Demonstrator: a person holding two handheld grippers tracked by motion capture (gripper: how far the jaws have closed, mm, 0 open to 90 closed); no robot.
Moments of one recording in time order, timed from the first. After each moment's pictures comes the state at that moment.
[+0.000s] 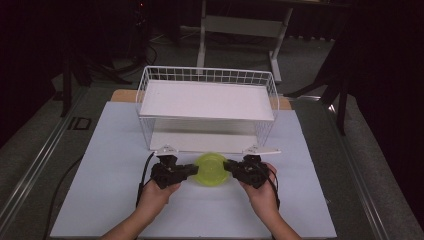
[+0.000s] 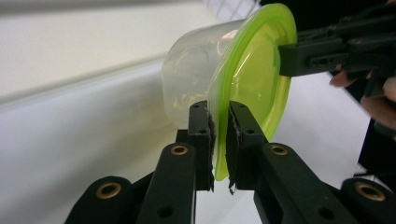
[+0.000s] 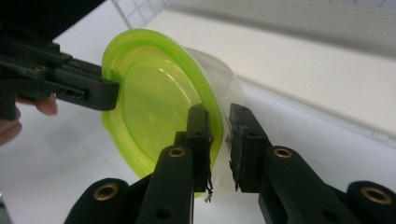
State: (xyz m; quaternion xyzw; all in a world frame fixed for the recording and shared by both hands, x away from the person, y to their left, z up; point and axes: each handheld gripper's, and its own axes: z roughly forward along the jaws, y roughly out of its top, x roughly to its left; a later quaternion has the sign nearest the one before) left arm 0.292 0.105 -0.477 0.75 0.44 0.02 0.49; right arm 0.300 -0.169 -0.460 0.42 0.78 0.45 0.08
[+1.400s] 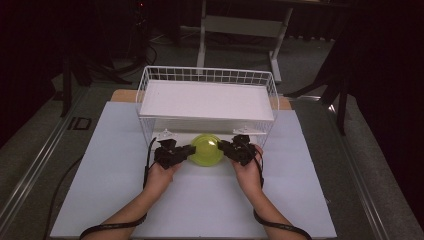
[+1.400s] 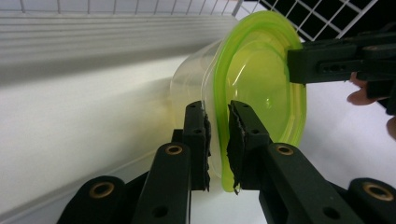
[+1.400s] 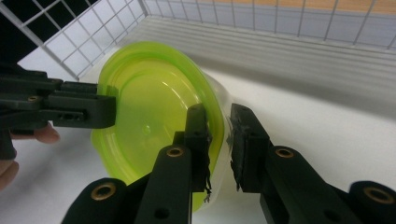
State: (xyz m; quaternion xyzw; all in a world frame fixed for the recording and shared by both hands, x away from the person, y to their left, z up) left arm 0.357 0.113 -0.511 0.73 0.46 0.06 0.51; right arm 0.374 -0.146 -0.483 0.46 0.76 0.45 0.11
